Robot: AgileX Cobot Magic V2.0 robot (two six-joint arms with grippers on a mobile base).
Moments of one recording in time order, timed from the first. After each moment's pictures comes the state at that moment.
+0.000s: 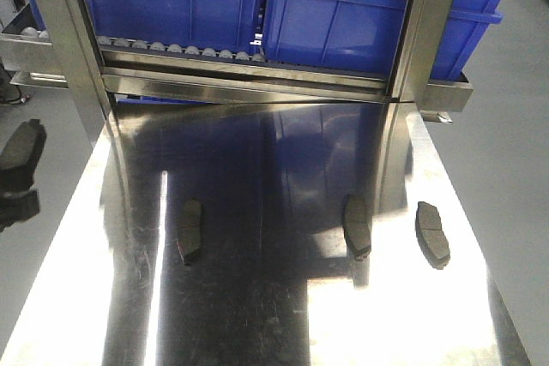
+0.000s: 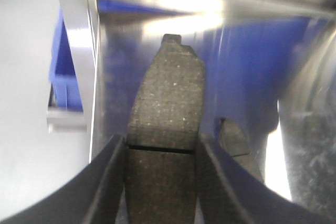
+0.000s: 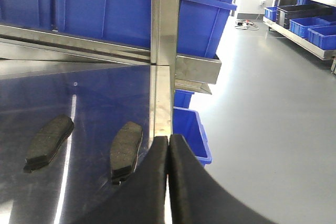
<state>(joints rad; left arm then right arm) -0.14 0.86 -0.59 -0.08 0.30 -0.11 -0.01 -0.02 0.03 -0.02 0.20 -0.06</state>
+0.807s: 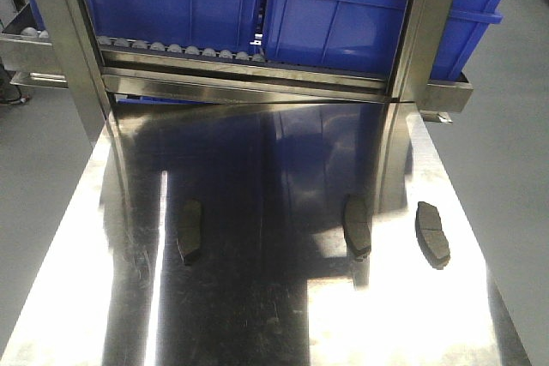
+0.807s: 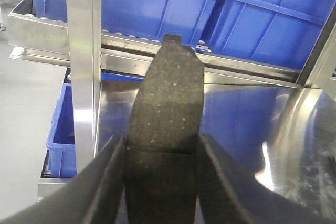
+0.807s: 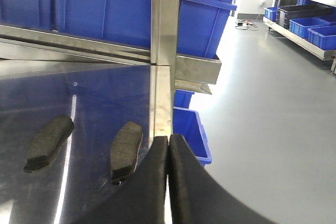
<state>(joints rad) -0.14 0.49 -0.42 -0.09 0.24 -0.12 -0.01 -0.02 0.03 -0.02 0.20 -0.06</state>
